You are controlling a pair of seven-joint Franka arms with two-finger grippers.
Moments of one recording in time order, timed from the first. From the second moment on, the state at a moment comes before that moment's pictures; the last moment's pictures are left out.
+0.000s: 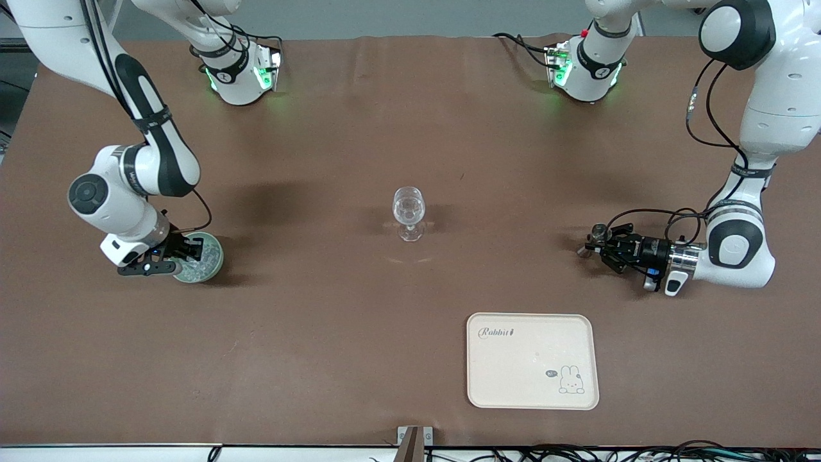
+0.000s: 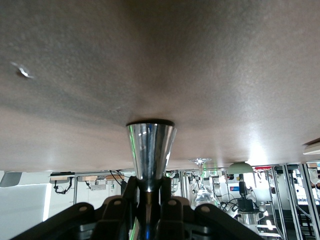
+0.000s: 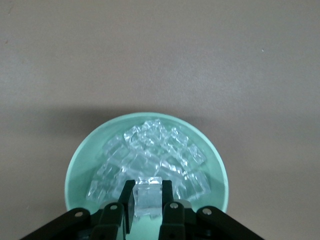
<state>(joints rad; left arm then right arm) 0.36 0.85 -0.16 -1.65 -0.75 1.63 -0.50 -0.05 0.34 0.00 -2.14 -0.03 2.47 -0.09</state>
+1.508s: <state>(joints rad) 0.35 0.55 -0.64 -1.75 -0.80 1.93 -1.01 -0.08 -0.01 -0.03 -1.46 -0.03 1.47 0.02</state>
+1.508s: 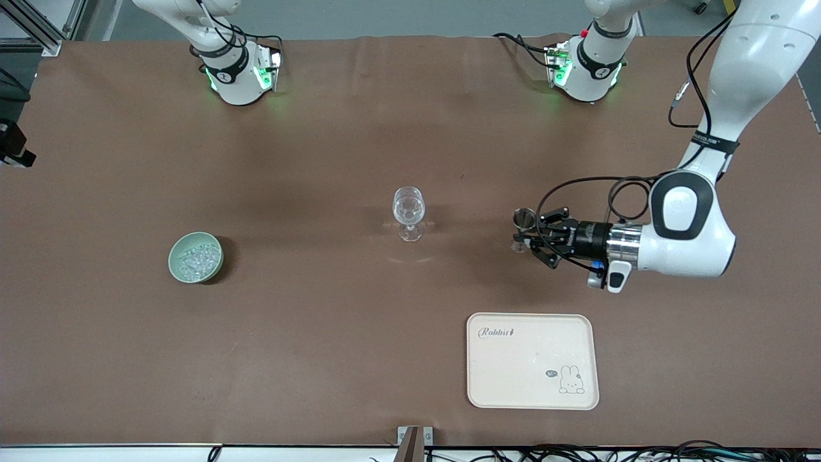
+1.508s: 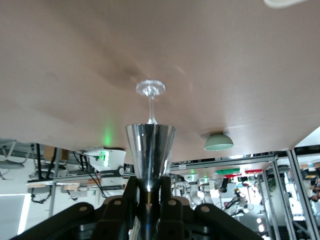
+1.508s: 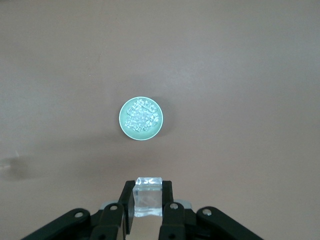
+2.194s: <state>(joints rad) 0.18 0.53 -0.72 -1.78 -0.80 2.24 -1.29 -0.08 0.00 -0.03 -1.46 -0.03 1.46 0.02</state>
